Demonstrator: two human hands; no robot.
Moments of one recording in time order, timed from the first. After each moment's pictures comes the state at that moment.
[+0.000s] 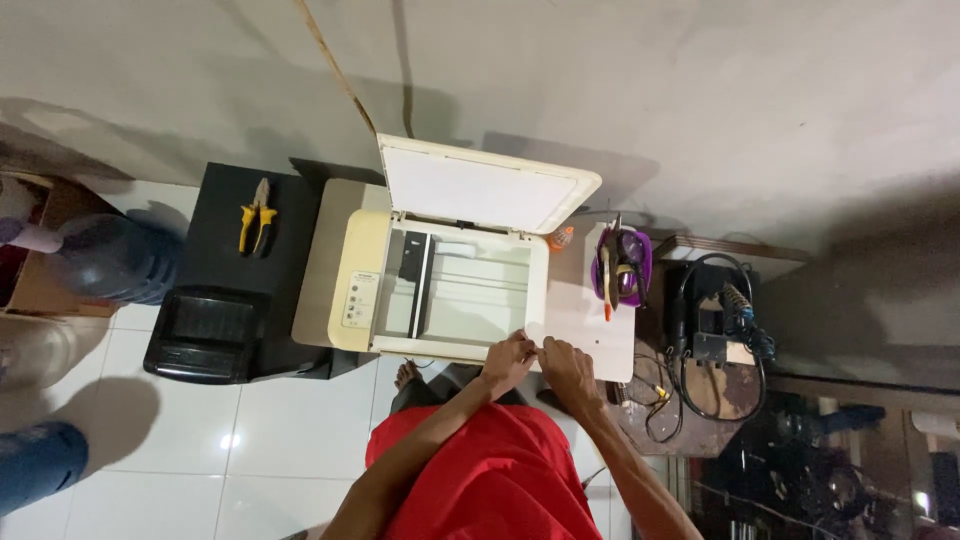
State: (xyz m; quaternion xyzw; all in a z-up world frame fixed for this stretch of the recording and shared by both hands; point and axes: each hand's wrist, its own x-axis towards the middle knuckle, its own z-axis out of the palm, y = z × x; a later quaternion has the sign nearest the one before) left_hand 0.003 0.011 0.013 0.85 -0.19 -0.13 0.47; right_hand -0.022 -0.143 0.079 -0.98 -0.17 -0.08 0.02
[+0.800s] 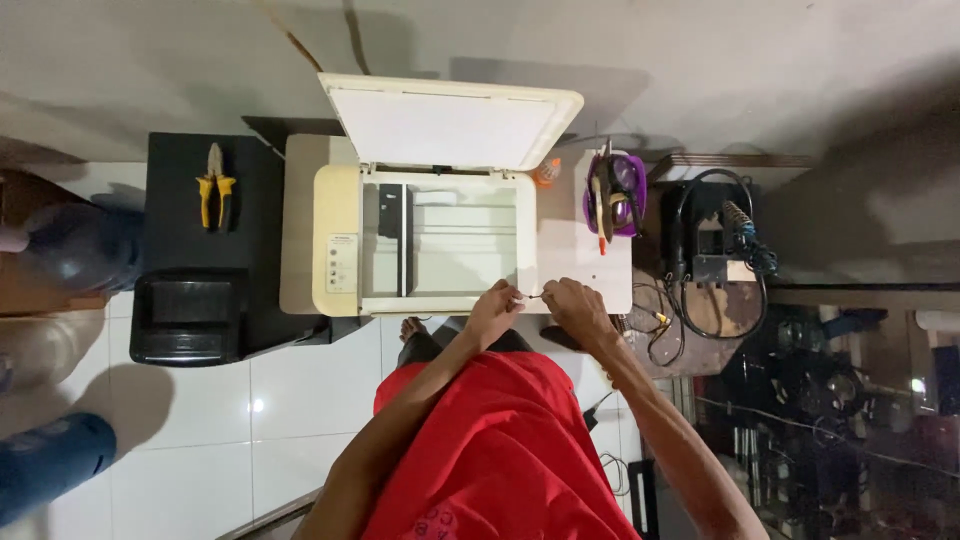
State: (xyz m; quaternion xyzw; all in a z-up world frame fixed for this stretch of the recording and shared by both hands) left_hand -0.001 0.032 0.019 0.81 -0.16 -0.18 0.53; right_hand -0.005 -0.159 0.118 -0.96 -0.02 0.24 0.15
